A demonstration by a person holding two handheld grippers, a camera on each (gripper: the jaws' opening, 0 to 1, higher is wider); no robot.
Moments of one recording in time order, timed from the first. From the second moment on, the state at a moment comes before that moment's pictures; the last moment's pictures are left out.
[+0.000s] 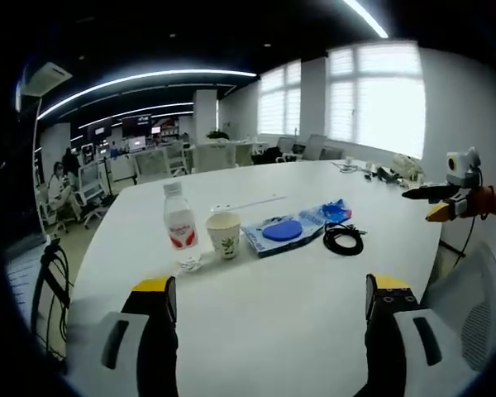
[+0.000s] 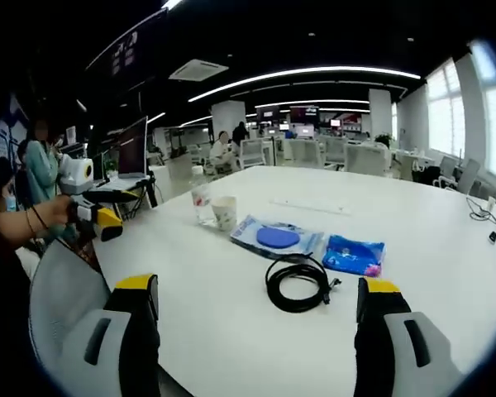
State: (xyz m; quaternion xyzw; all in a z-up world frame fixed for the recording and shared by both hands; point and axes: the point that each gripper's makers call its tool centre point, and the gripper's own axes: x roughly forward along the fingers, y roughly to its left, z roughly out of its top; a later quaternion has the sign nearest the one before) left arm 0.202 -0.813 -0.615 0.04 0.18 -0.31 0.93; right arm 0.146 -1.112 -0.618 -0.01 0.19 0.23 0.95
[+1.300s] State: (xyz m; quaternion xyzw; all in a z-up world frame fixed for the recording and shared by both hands) left arm 0.171 -0.801 -0.638 0.02 0.18 -0.30 0.94; right arm 0.123 -1.122 -0.626 -0.01 0.18 0.21 0.96
